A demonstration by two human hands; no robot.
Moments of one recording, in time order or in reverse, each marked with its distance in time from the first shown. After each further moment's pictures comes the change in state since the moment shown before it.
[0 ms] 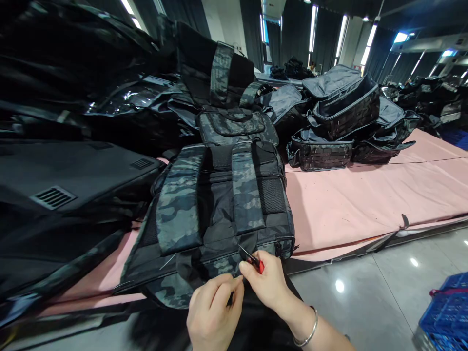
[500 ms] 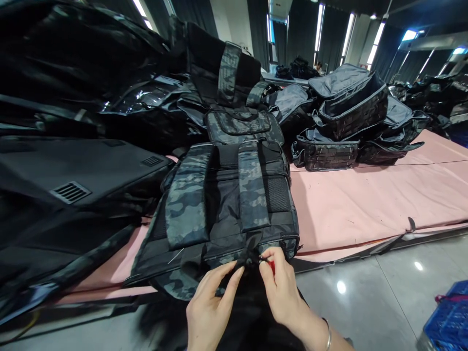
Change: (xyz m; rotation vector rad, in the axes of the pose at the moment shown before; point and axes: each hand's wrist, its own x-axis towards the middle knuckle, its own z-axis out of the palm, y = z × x) left_hand -0.015 -0.026 0.005 -0.270 -0.109 -0.401; right_hand -0.022 -0.009 -0.015 -0.139 0.039 -0.108
